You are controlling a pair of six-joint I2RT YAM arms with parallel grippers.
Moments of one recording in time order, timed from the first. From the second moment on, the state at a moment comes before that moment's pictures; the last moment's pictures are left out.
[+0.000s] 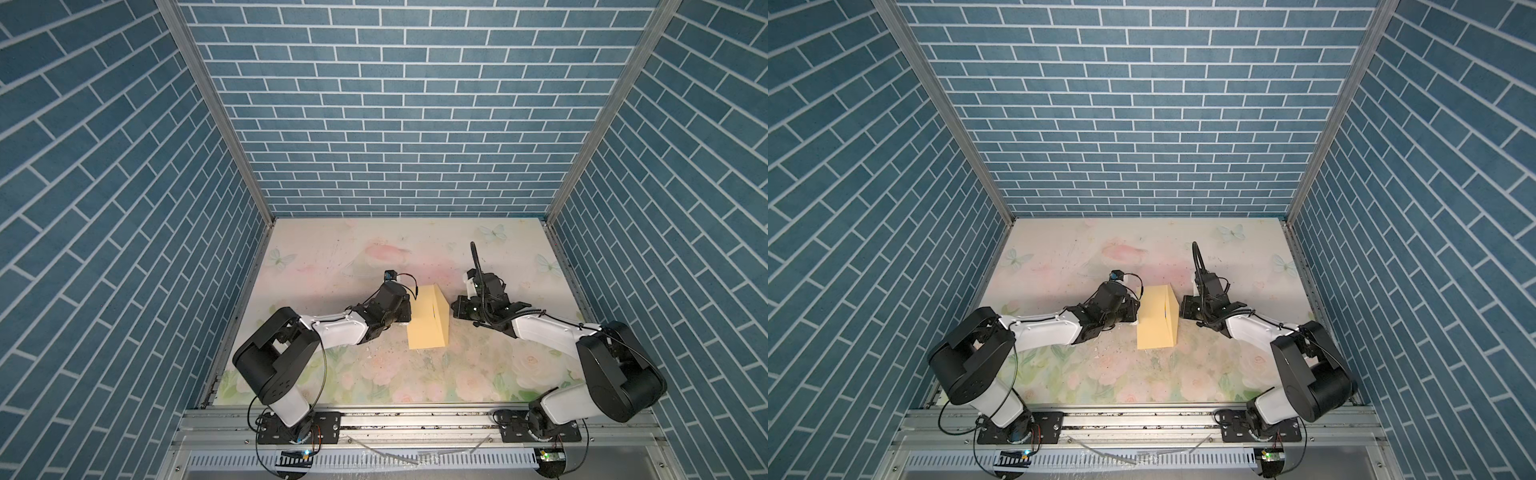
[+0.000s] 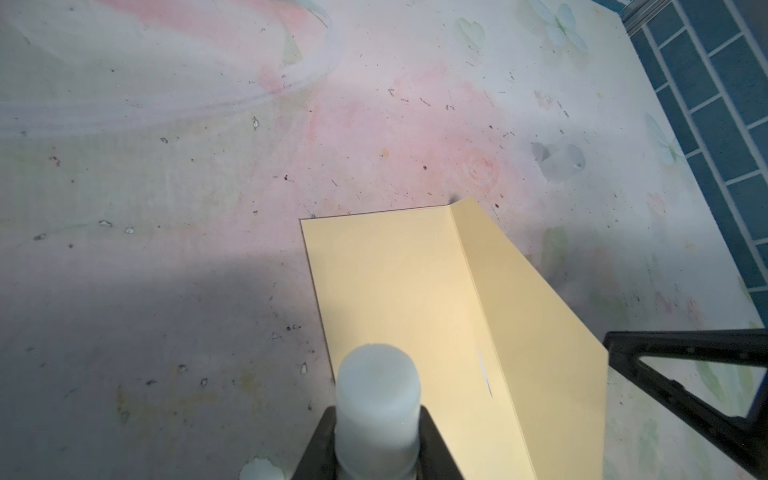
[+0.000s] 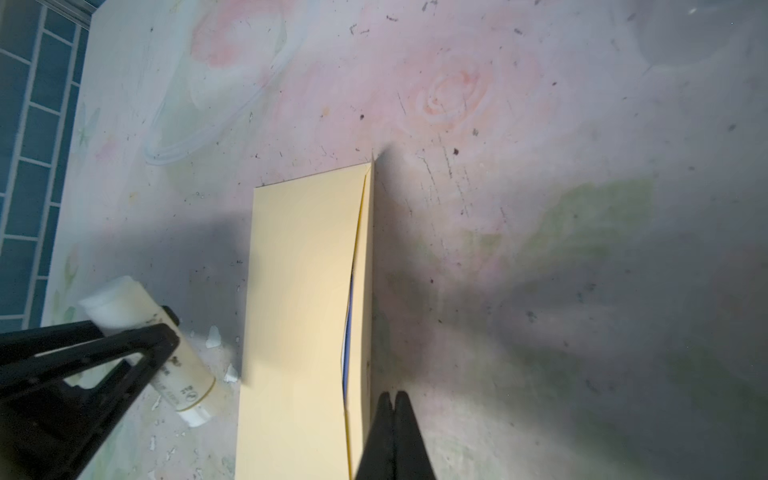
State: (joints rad) left arm -0.76 1.66 0.77 0.16 -0.10 -0.66; right arm 0.53 1.49 0.66 0.01 -0.22 0.59
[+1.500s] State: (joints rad) left arm -0.76 1.77 0.79 0.27 -0.11 -0.66; right arm 0.66 1.83 0.85 0.12 -0.34 0.71
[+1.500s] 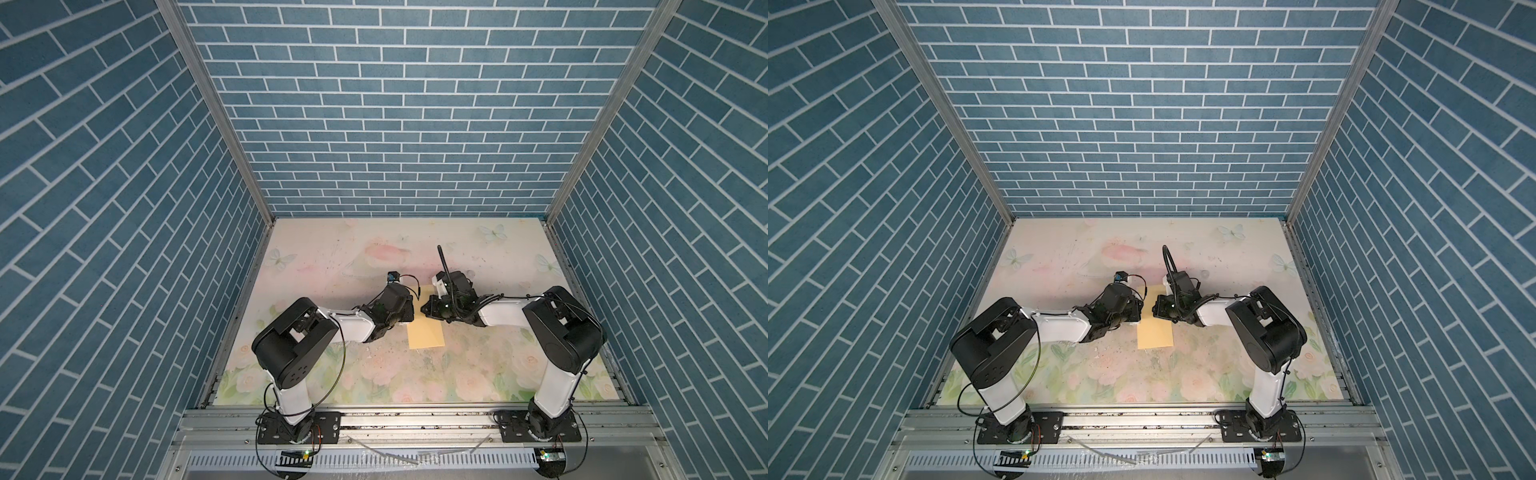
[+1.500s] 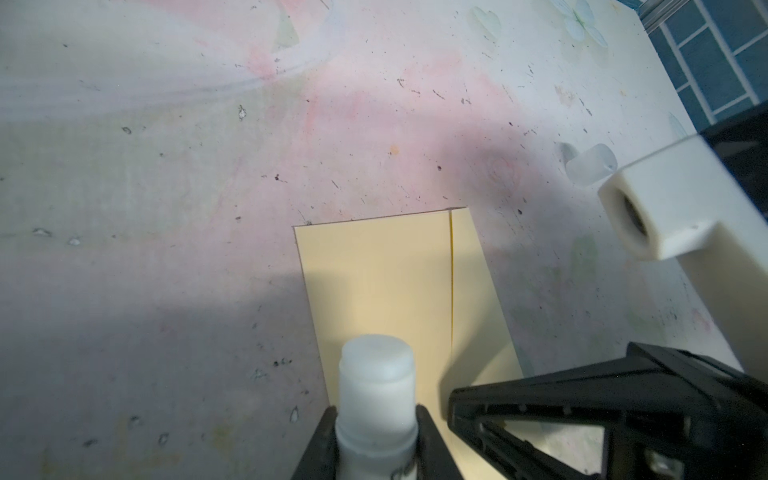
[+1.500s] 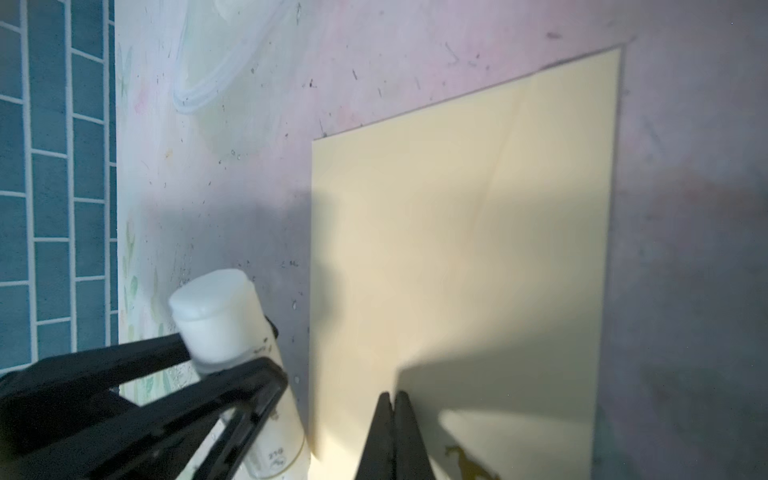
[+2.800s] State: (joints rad) left arm -0.75 1.81 0.88 0.19 -0.10 -0.66; right arm 0.66 1.78 0.85 0.00 -0.34 0.68
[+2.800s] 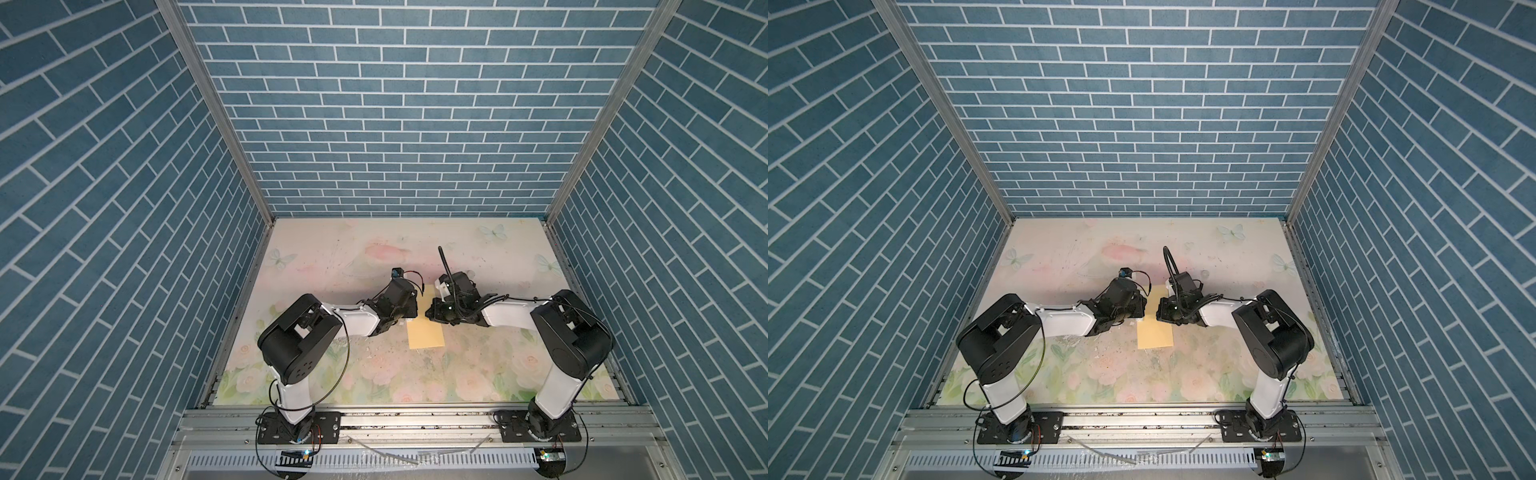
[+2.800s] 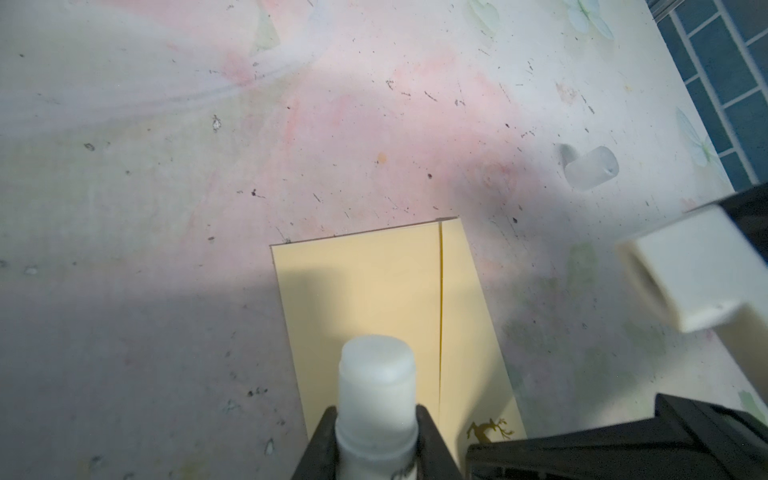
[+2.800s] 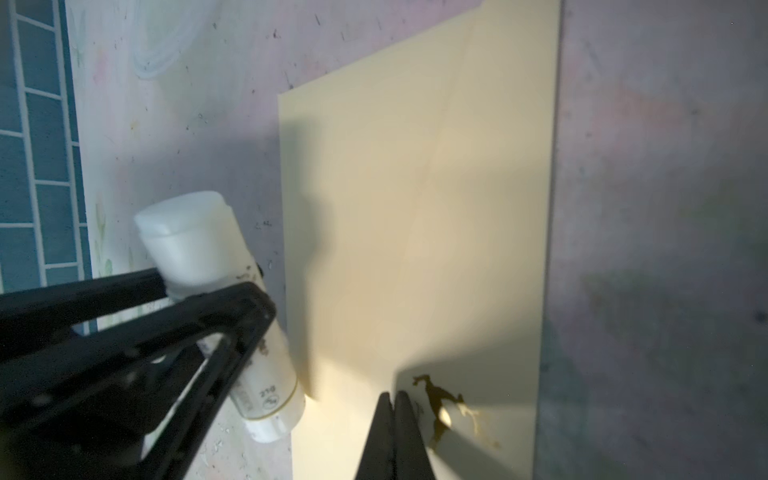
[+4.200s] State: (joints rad) left arm -0.75 1.85 0.88 0.24 -0.10 -0.68; right arm 0.67 1.82 0.93 -0.07 -0.34 0.66
